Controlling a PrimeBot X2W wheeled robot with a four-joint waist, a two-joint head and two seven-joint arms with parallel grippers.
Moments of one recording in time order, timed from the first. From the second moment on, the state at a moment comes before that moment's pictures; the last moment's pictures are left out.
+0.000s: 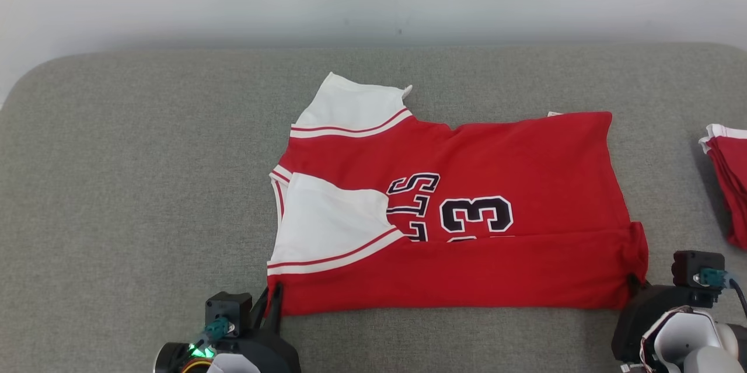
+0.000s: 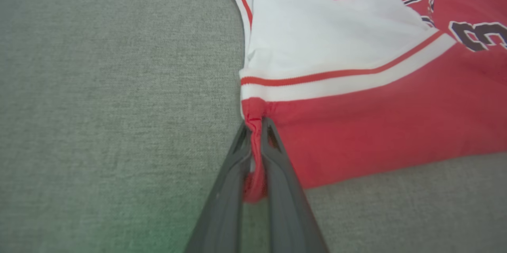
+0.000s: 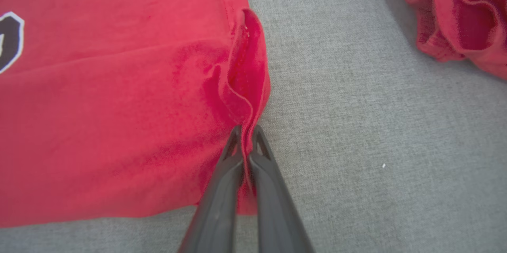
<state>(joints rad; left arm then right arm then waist) -0.34 0.13 -0.44 0.67 -0.45 0.04 -0.15 -0.23 -0.09 -0.26 0.44 0.02 0.13 0.32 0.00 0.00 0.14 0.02</state>
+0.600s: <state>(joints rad) -0.12 0.22 -0.44 0.39 -0.48 0.09 -0.10 0.03 -0.05 -0.28 0.10 0.12 0.13 0.41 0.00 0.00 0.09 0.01</state>
